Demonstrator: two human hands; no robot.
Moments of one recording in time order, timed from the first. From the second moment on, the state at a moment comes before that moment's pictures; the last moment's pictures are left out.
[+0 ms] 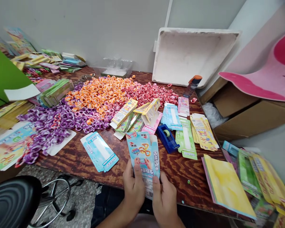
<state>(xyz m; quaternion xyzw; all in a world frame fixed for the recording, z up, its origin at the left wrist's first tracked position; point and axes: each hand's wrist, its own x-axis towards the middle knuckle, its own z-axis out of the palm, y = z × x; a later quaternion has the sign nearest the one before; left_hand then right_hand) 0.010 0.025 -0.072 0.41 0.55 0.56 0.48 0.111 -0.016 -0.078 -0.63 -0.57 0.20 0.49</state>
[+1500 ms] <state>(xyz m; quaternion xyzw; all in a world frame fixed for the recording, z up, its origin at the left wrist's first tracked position) -0.009 0.006 -0.072 0.16 0.25 0.10 0.95 0.181 -0.020 -0.049 -0.46 -0.48 0.59 0.46</state>
